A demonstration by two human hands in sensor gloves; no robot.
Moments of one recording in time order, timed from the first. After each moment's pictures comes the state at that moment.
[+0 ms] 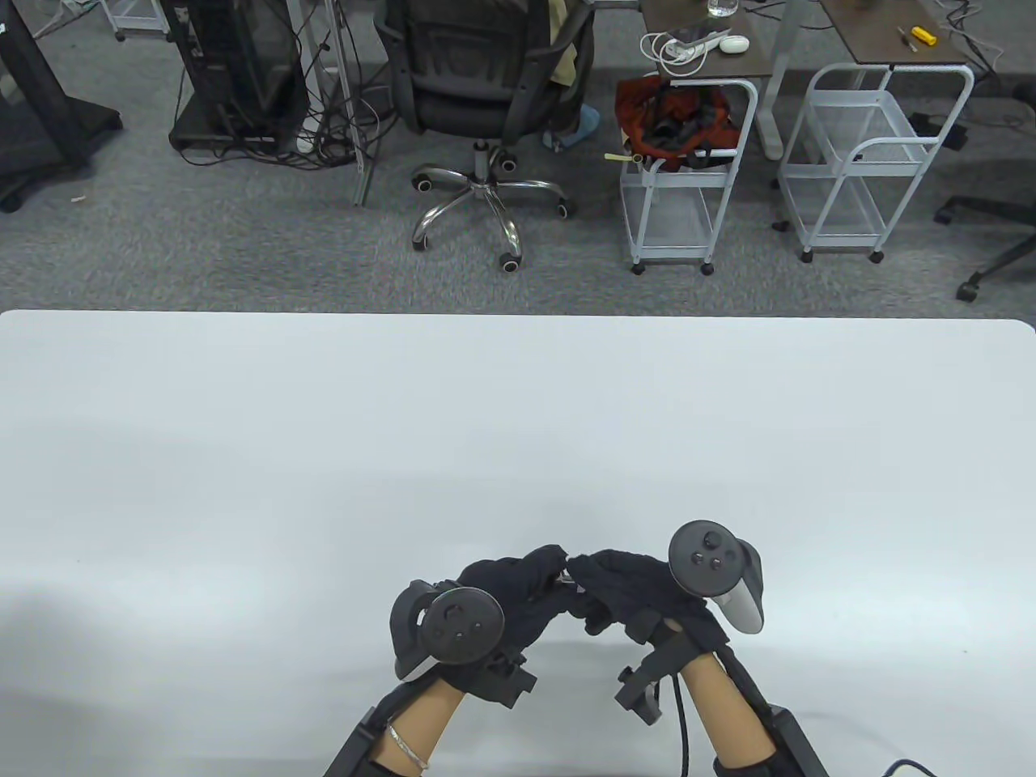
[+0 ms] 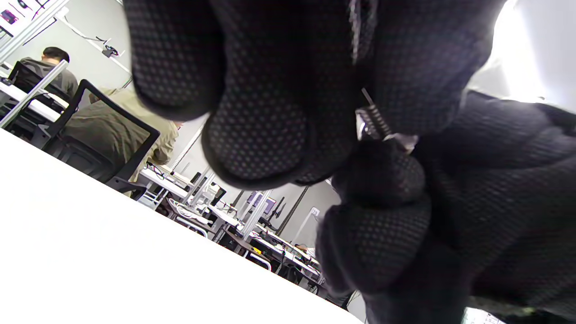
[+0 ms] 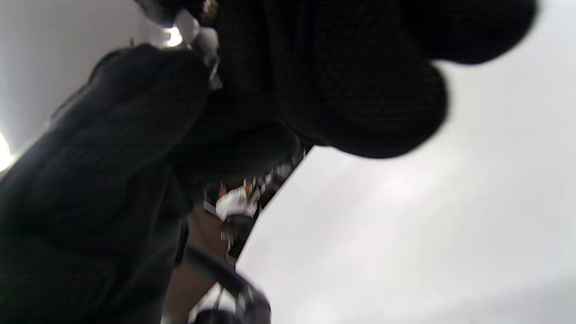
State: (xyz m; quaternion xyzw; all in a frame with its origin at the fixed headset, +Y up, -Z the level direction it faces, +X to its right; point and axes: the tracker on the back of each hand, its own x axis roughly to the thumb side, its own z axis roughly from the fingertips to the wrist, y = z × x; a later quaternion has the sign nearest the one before) left_hand -0.082 -0.691 -0.259 0.15 -0.24 0.33 0.90; right_hand 0.133 -0.711 -0.289 0.18 0.07 0.83 0.52
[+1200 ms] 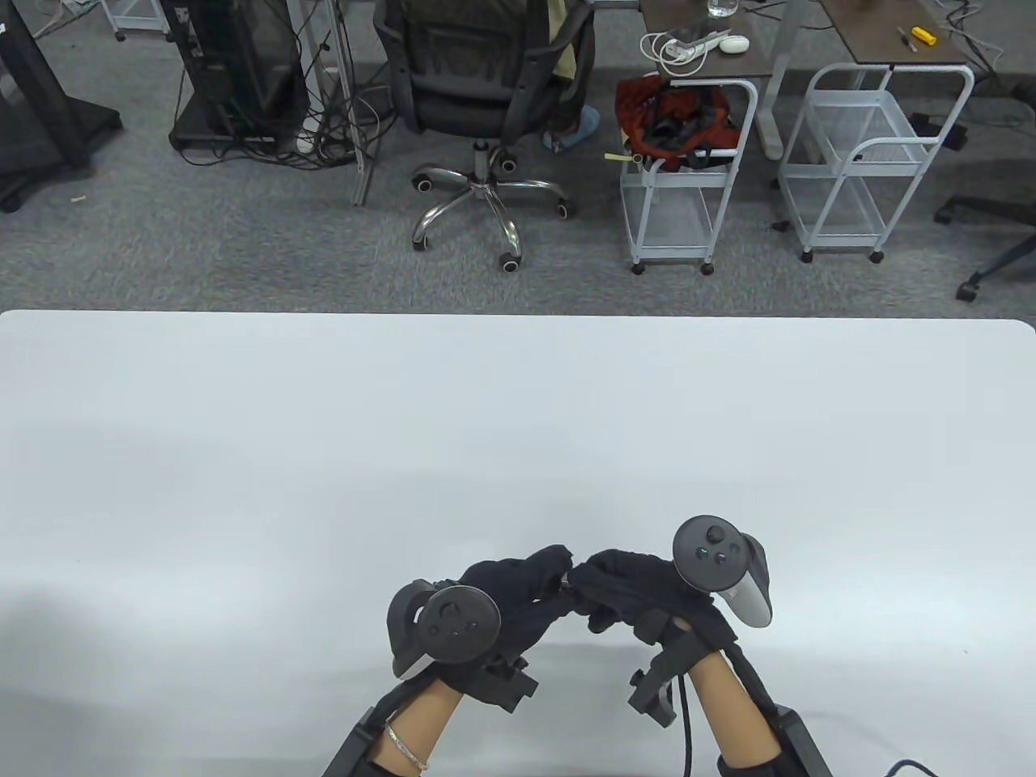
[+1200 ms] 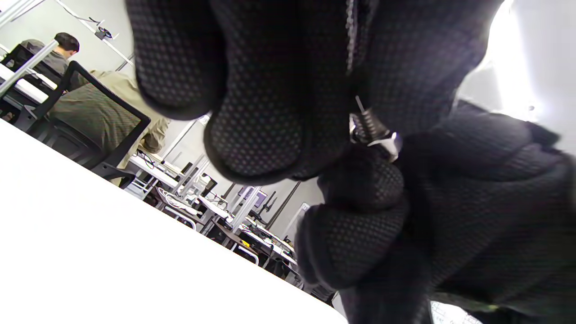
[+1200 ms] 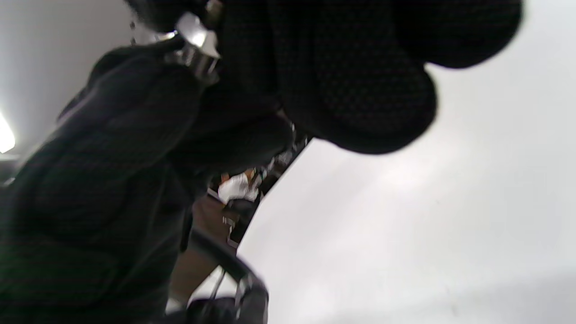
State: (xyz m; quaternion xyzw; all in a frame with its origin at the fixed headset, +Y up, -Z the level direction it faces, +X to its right) left_hand -0.082 -0.689 -0.258 0.14 -0.26 0.36 0.89; right_hand 0.139 -0.706 -0.290 0.20 0.09 0.84 0.50
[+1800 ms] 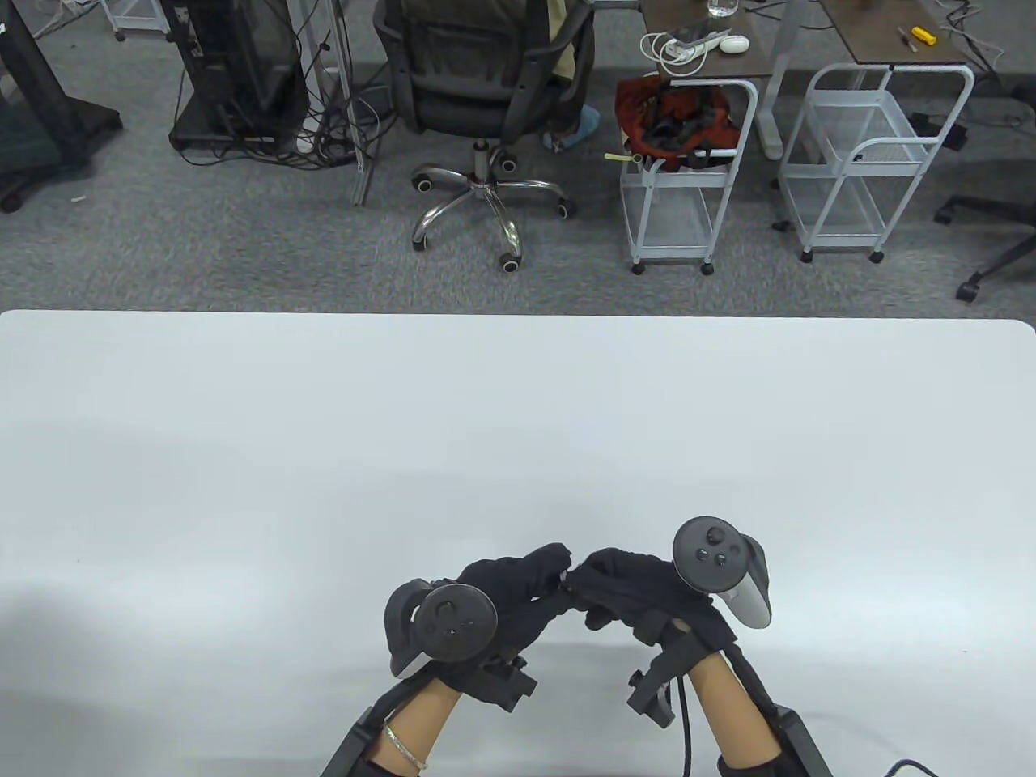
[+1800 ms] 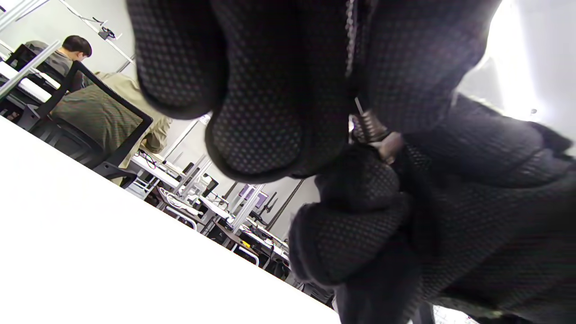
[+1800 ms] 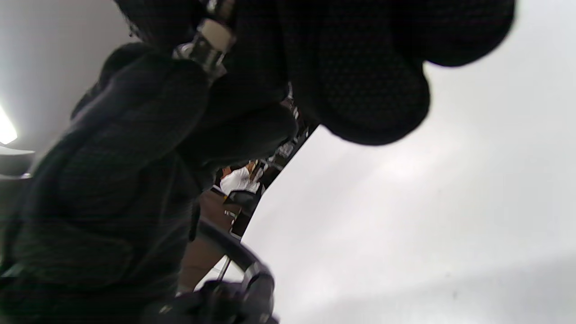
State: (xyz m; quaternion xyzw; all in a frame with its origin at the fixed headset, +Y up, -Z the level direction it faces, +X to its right) left_hand -0.085 -0.690 -0.259 0.14 -0.26 0.36 0.89; right_hand 0.138 -0.705 -0.290 0.21 0.09 0.84 0.50
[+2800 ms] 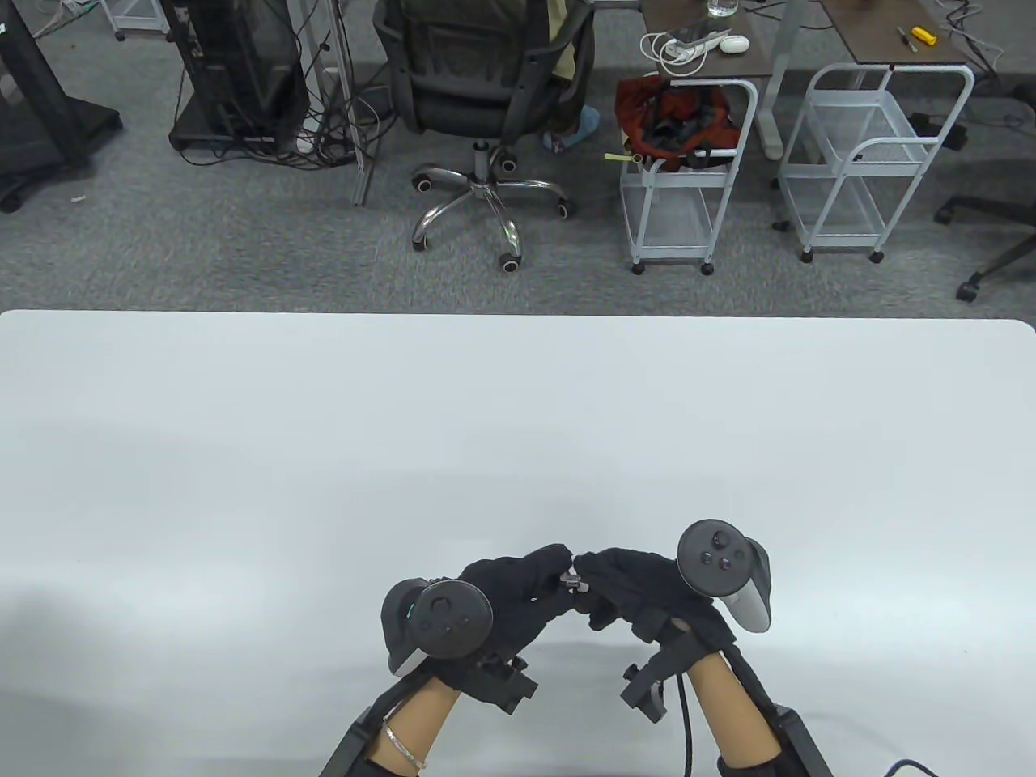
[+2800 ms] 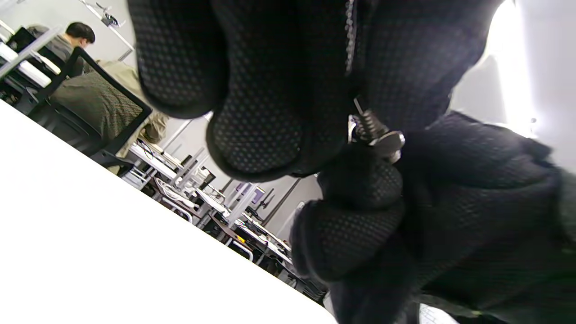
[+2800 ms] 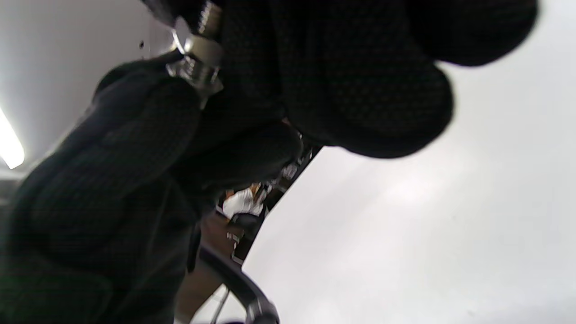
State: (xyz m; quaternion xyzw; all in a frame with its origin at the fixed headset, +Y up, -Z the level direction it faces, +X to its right) left_hand -0.086 -0.693 -0.262 0.12 -0.26 0.39 0.88; right_hand 0.139 -0.706 -0.290 0.20 0.07 0.83 0.52
